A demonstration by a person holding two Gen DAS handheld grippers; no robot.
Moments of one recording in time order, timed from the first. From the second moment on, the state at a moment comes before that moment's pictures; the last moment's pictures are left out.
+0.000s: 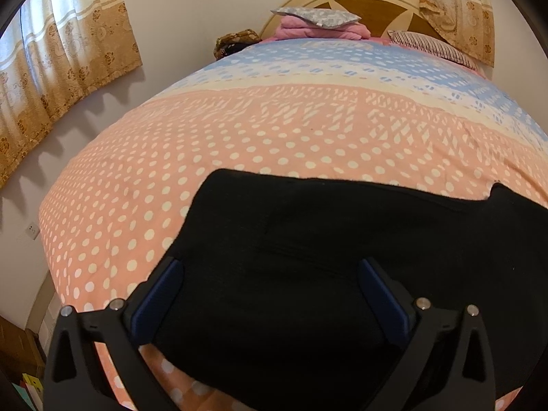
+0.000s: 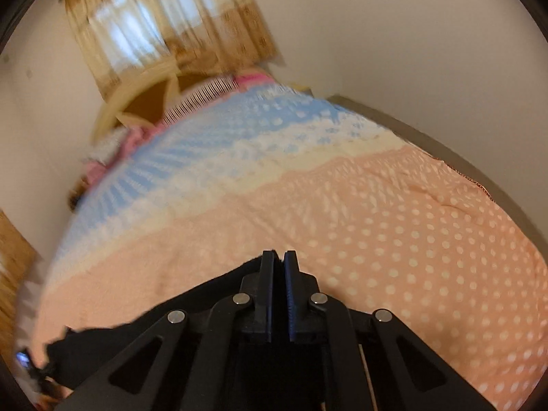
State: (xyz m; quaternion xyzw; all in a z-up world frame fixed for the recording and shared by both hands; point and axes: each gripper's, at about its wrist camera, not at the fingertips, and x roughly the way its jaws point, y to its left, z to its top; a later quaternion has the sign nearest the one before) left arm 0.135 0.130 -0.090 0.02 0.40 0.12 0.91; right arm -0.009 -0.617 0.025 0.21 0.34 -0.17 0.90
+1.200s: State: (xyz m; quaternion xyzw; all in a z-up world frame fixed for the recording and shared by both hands) left arm 0.112 0.104 -0.049 0.03 0.36 0.06 0.93; right arm -0.128 -0.607 -0.051 0.44 0.30 -0.26 0.80
